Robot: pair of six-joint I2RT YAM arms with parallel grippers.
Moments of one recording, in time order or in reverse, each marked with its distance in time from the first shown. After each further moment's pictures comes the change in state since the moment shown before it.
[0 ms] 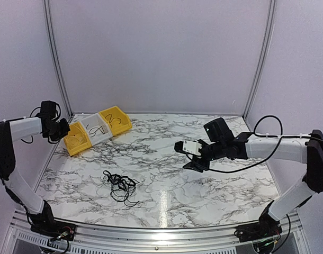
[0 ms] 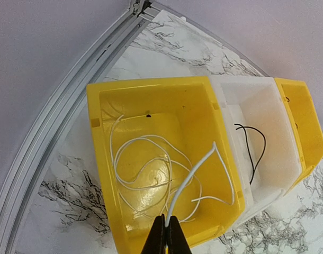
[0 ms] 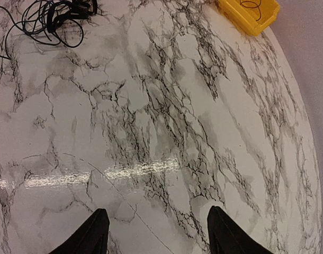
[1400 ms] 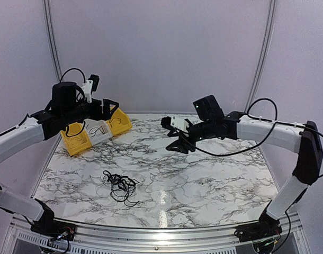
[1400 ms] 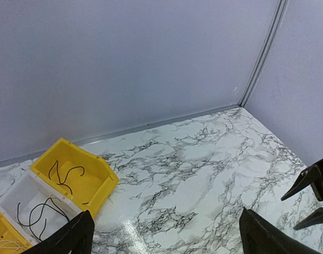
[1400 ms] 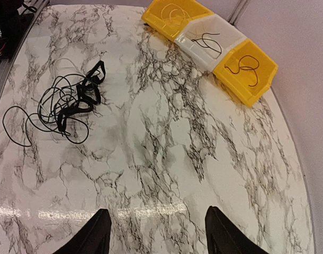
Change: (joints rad) left arm -0.535 -0.269 0.048 0.183 0.111 0.286; right arm 0.014 0.099 0.309 -0.084 -0.156 0.063
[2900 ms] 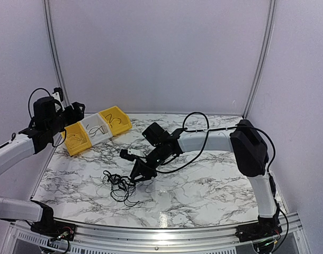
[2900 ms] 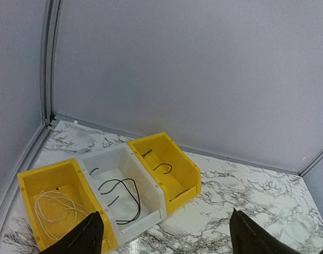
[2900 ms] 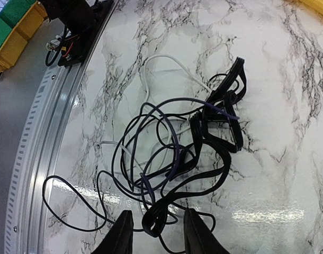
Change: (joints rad) left arm 0.221 -0.169 -0.262 0.171 -0.242 -0.232; right arm 0.222 0.638 0.460 -0.130 -0.358 0.230
